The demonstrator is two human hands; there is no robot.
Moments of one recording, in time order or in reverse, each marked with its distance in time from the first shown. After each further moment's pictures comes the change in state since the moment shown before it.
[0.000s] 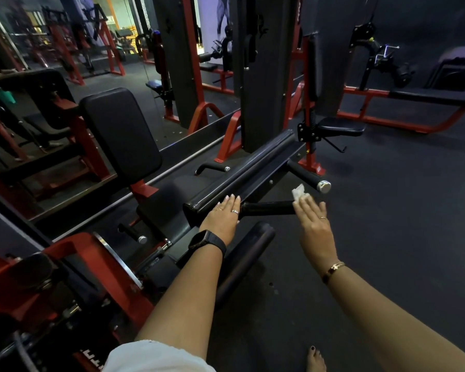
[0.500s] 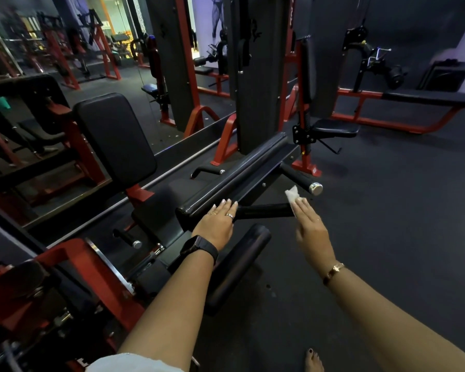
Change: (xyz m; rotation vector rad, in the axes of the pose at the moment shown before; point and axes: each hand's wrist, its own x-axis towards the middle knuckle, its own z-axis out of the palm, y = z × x) left_hand -0.003 0.003 -0.005 -0.043 0.069 0.068; right_hand -0.001 0.008 -0.008 0.291 -0.031 0.113
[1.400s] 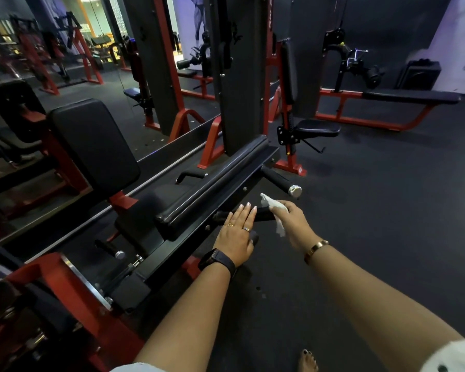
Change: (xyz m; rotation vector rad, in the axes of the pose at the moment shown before) left_hand 0.014 0.085 0.012 -0.109 -0.030 0.083; right_hand 0.048 0.003 -0.012 0.838 -0.229 0.840
